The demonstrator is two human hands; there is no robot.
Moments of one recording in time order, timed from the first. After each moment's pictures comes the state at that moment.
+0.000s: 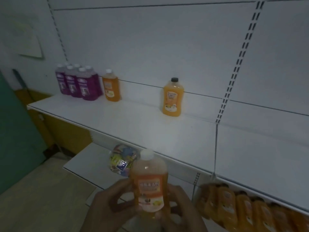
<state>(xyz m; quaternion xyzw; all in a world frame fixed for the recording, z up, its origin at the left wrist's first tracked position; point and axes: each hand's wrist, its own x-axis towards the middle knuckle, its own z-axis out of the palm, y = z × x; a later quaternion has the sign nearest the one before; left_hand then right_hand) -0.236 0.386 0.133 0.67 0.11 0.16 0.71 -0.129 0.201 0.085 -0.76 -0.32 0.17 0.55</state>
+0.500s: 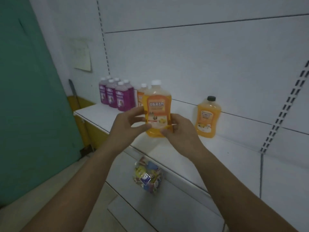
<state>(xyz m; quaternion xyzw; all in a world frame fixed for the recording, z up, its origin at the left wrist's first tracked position) -0.118 0.525 0.251 0.80 0.09 0.35 0.48 0.019 0.374 0.237 -0.73 -0.43 0.08 0.53</state>
